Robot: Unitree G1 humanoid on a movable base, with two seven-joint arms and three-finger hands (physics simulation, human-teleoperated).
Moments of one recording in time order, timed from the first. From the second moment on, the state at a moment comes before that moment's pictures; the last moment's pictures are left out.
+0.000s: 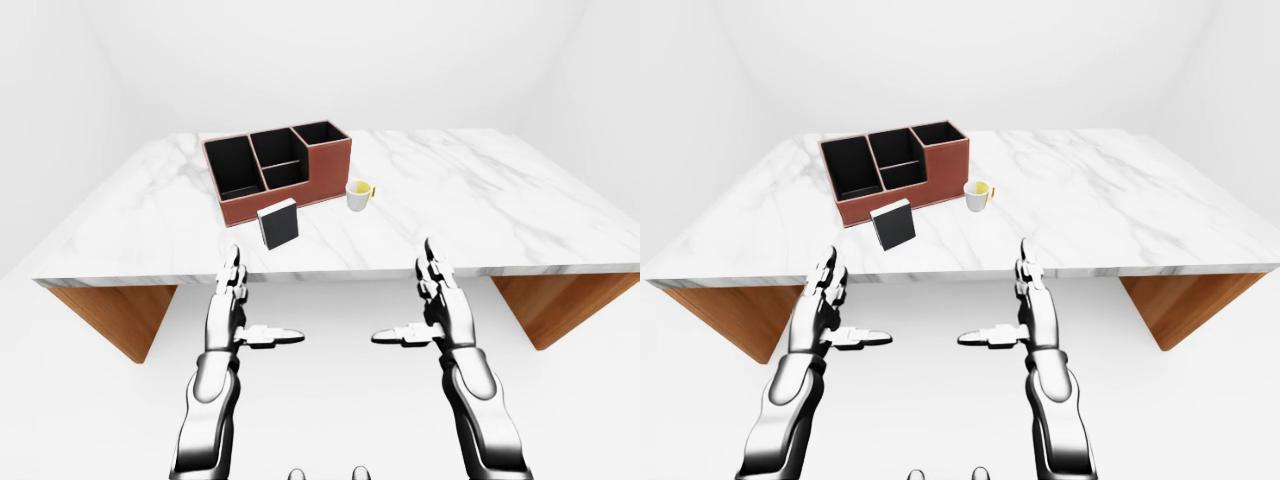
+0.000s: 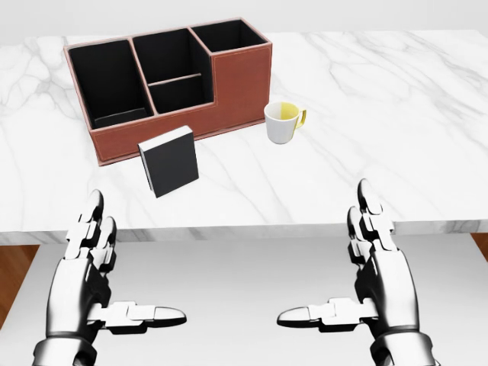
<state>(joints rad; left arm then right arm) 0.06 0.01 0.03 -0.15 -0.02 0.05 -0.04 0.10 -0.01 -0.02 -0.25 0.01 0.09 0.06</state>
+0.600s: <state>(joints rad) 0.12 0.02 0.10 -0.40 -0.06 0.09 -0.07 0.24 0.00 -0.02 -0.64 0.00 0.09 0.09</state>
